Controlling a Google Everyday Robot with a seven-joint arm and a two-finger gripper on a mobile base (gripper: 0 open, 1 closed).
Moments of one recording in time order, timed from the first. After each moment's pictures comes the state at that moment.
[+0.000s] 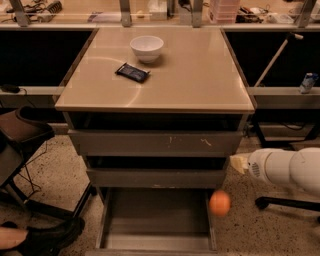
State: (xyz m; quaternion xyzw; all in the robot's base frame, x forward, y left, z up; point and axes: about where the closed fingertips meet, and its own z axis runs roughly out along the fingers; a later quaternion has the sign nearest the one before) arm 0.514 -0.241 0.688 -0.14 0.91 0.10 0.37
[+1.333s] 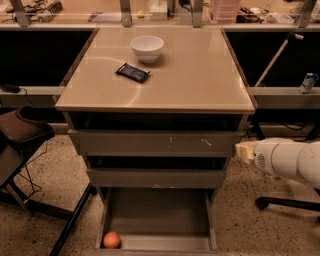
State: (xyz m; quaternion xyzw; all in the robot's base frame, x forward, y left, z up) arm 0.526 -0.251 0.730 -0.14 0.90 0.07 0.41
